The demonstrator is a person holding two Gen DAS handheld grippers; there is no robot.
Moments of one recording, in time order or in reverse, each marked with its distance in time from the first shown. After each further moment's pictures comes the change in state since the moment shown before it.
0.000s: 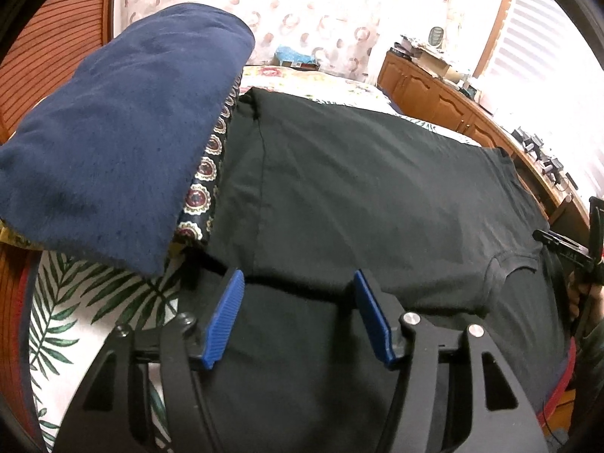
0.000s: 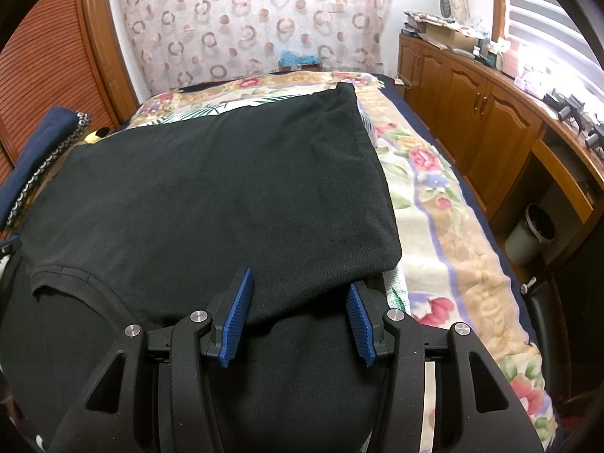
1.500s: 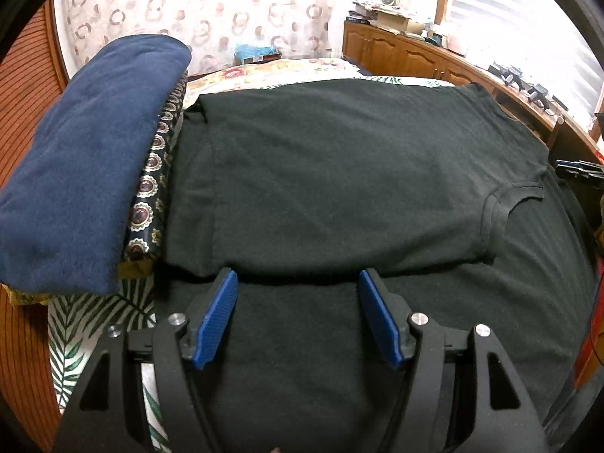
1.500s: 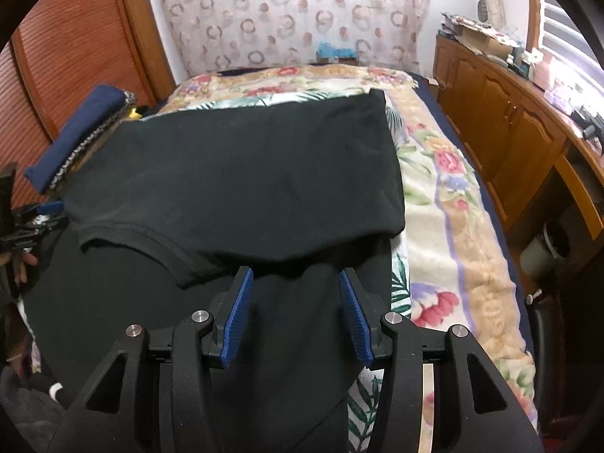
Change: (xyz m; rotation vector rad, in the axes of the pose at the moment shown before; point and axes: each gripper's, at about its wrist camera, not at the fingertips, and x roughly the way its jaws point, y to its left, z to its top) left arm 0.002 -0.033 -0.009 0.261 0.049 0.037; right arm -0.035 0.008 -0.006 -0.079 0.050 0.103
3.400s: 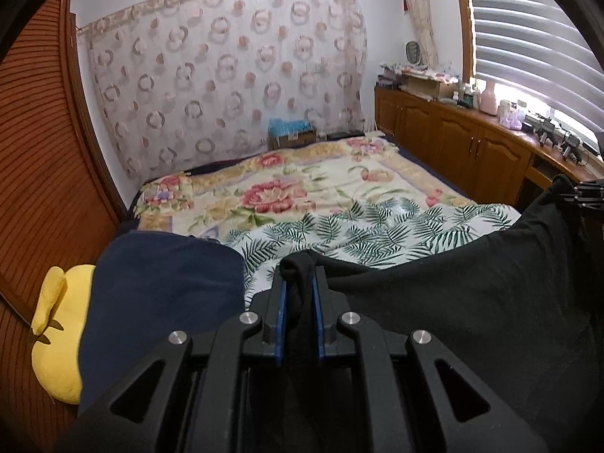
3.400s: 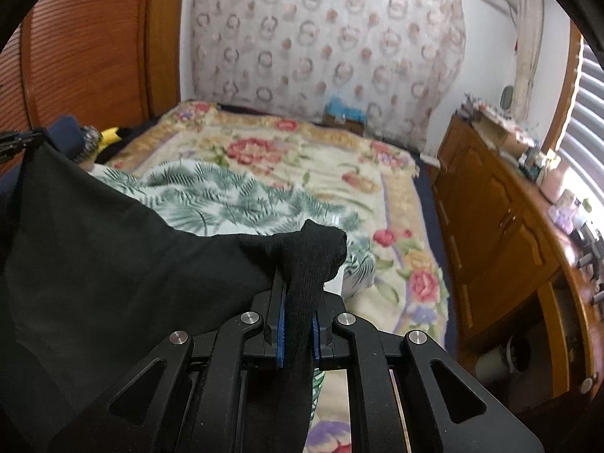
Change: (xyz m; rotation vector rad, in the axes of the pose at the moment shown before) left arm 0.024 0.056 0.192 0.020 -0.242 0.137; right arm 0.069 -0.042 0.168 -0.248 -0.125 -0.082
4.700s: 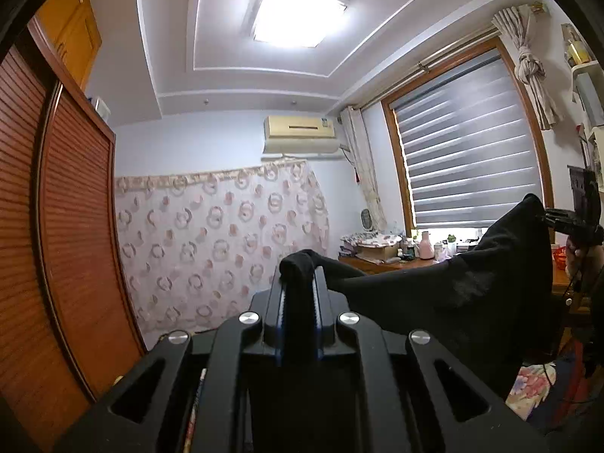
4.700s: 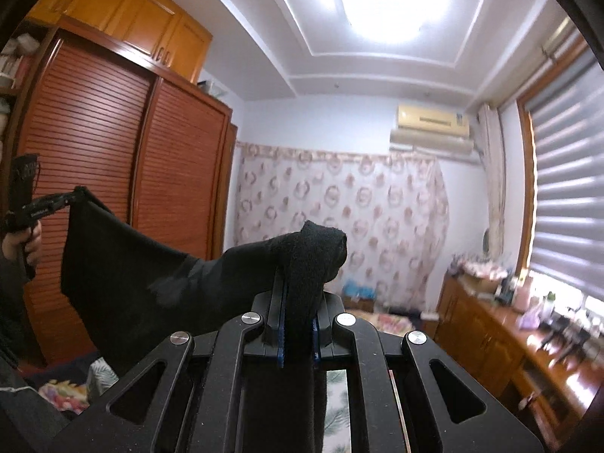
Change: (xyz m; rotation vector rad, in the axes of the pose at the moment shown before) left arm -0.531 0.021 -0.031 0.073 -0.680 -0.080; right arm -0.536 0.114 -0.045 -0.040 -0.753 0.034
